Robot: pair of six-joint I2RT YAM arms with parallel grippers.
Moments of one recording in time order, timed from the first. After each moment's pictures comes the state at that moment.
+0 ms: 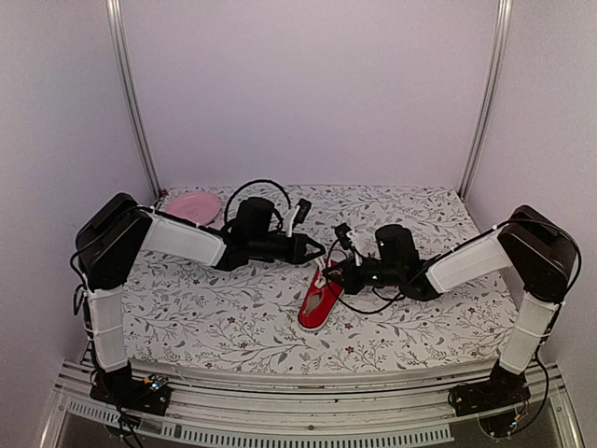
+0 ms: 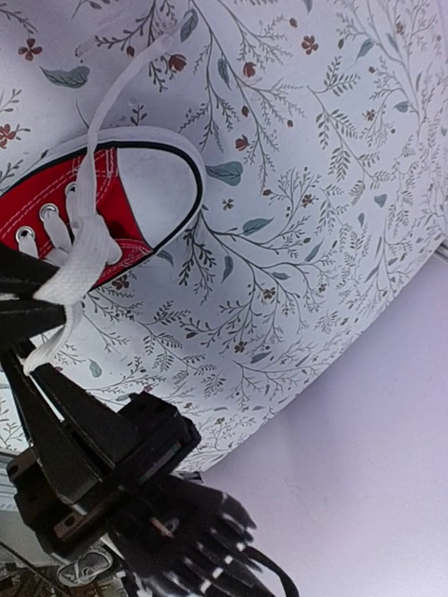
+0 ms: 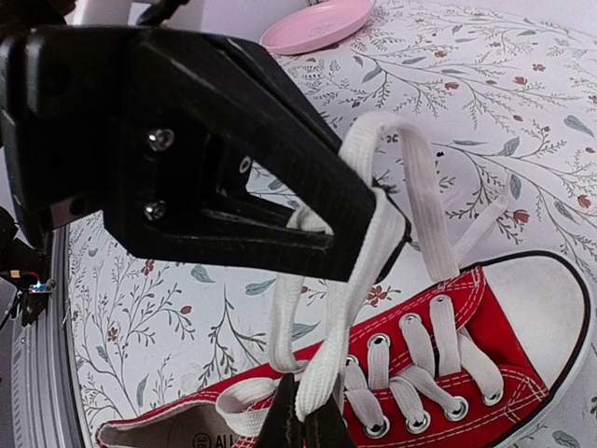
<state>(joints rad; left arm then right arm) -0.73 2.02 1.18 0.43 0.49 -0.45 0.75 1.80 0.80 0.56 -0.36 0.25</state>
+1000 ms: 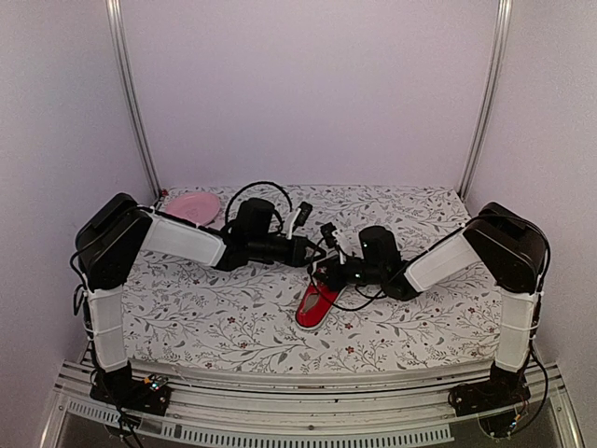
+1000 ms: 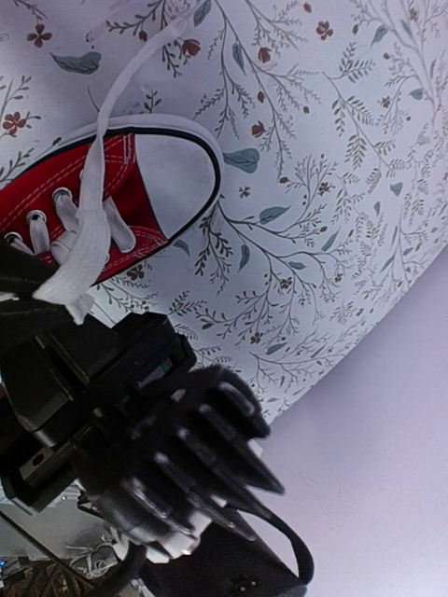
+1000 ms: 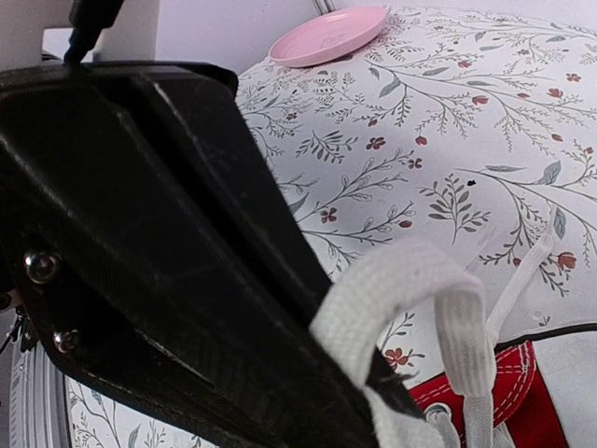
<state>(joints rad) -0.74 2.02 1.18 0.41 0.53 -0.44 0.77 2.00 0.93 0.68 -0.37 0.30</state>
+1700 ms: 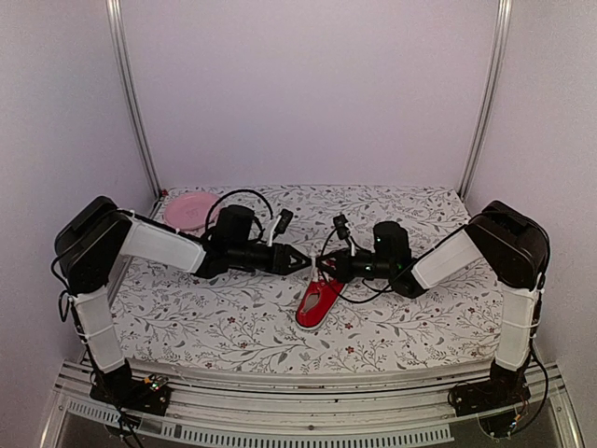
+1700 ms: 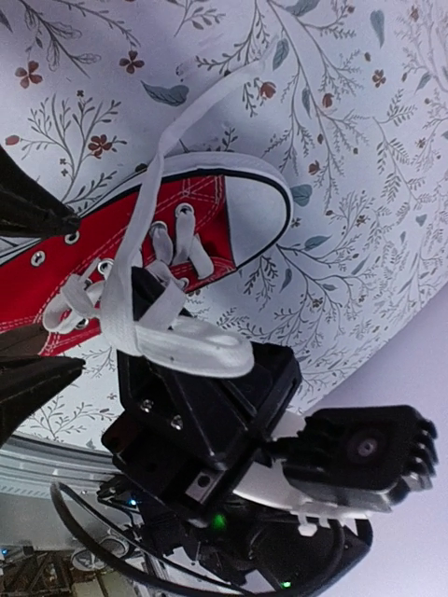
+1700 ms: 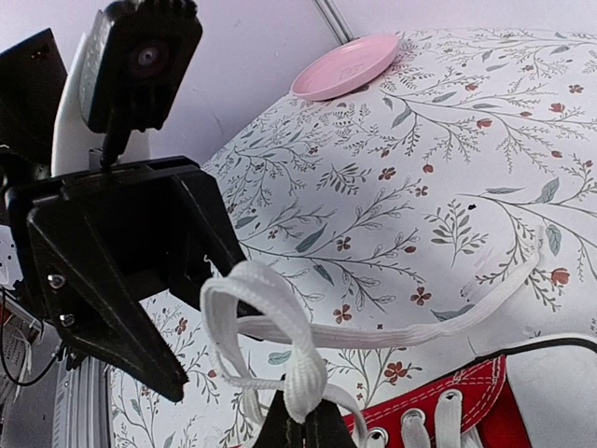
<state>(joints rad) -0.69 1.89 1.00 0.42 0.55 -0.45 0.69 2.00 0.89 0.82 -0.50 0.41</state>
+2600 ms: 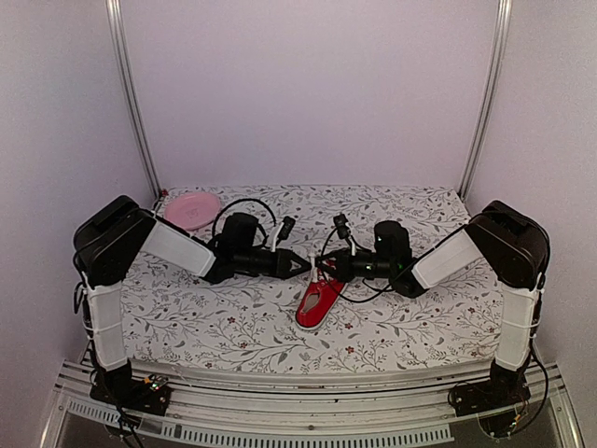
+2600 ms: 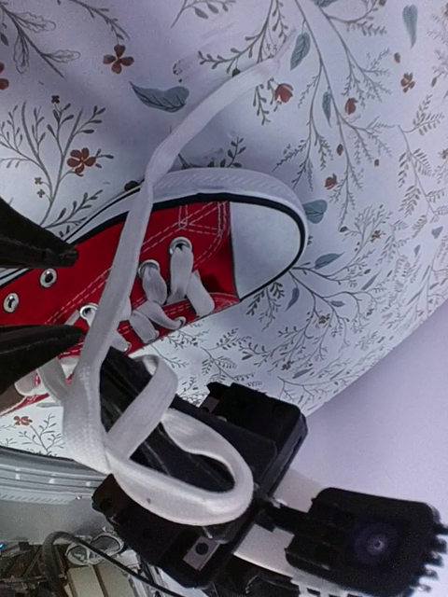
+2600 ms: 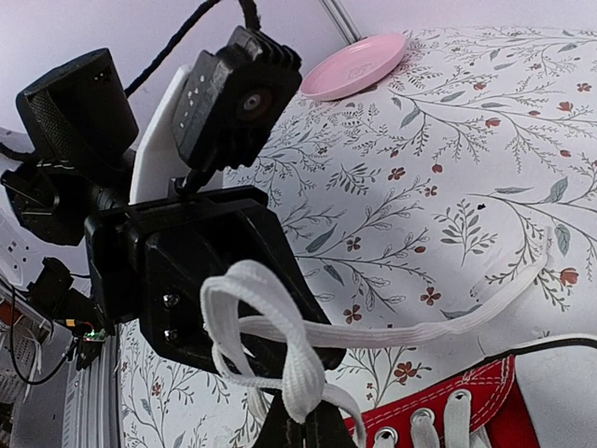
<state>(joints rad) -0.67 2.02 1.01 0.54 0.58 -0.49 0.69 2.00 0.89 0.84 -0.53 0.44</state>
